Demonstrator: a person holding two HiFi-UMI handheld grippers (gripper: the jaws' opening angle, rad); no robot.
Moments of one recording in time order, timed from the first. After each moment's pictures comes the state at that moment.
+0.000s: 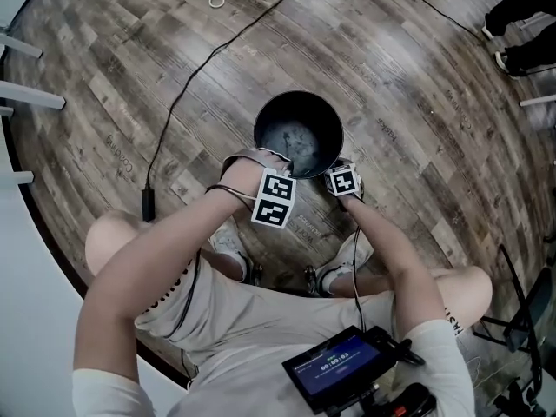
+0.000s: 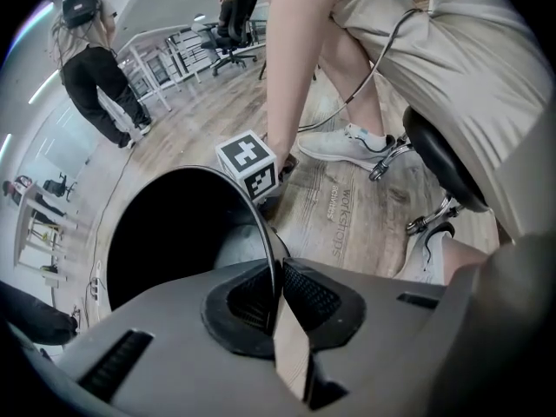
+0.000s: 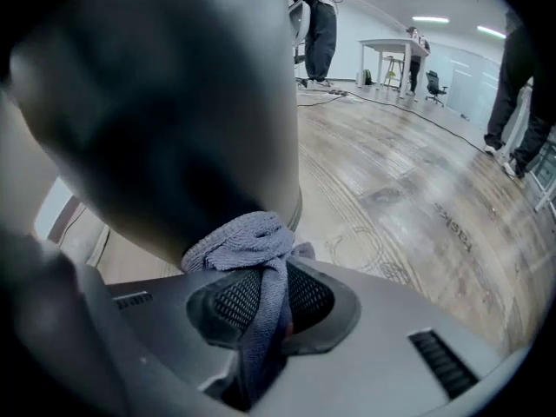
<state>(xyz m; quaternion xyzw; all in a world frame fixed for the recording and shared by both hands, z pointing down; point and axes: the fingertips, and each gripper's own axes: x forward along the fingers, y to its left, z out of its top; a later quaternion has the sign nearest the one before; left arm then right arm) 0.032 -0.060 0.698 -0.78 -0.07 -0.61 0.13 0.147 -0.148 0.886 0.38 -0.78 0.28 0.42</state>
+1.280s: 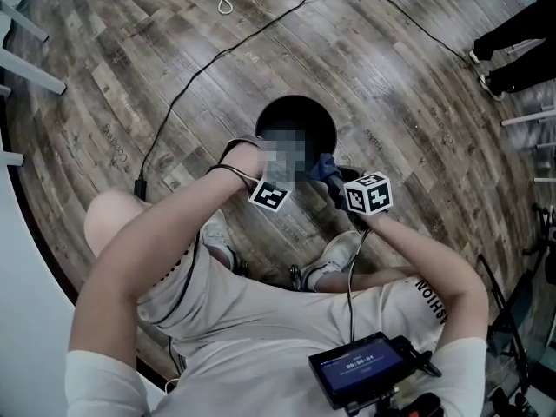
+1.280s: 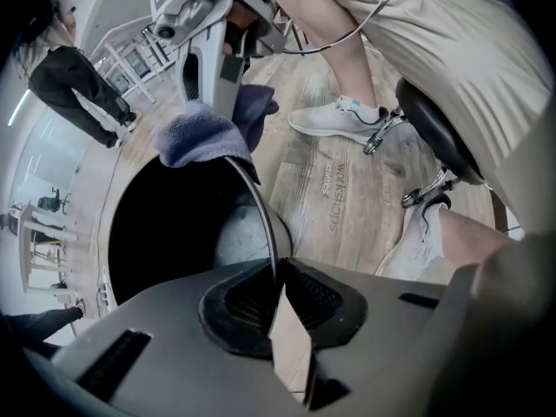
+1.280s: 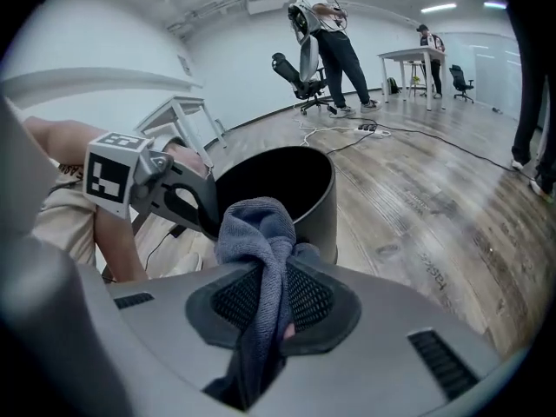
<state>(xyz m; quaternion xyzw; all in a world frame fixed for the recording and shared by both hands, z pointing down) 0.009 -0.062 0.706 -0.73 -0.10 -0.65 0.17 0.133 -0.106 0.668 0.28 -0.84 0.29 0.35</state>
